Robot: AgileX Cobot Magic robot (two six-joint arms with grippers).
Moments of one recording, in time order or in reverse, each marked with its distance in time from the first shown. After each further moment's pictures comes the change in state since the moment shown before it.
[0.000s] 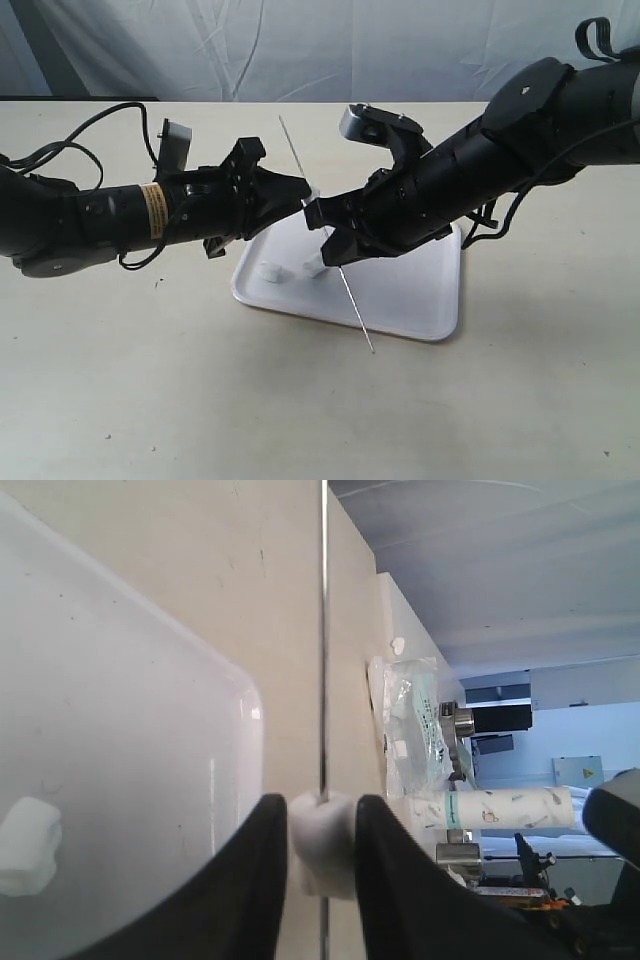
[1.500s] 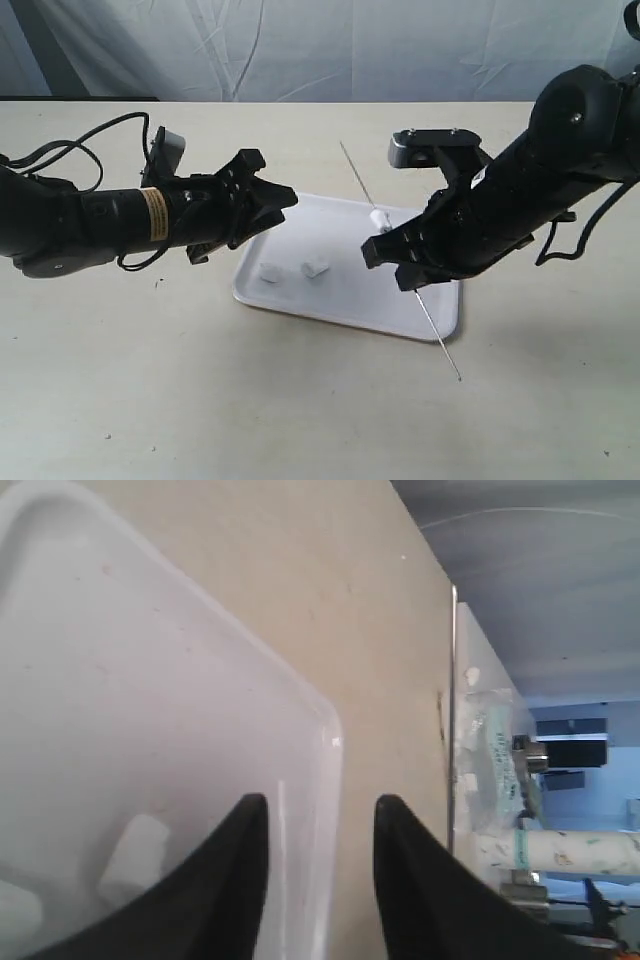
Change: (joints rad) left arm 0.000 0.000 0.000 -0.033 0.130 0.022; right arm 0.000 -0.151 0.109 -0.478 -0.015 0.382
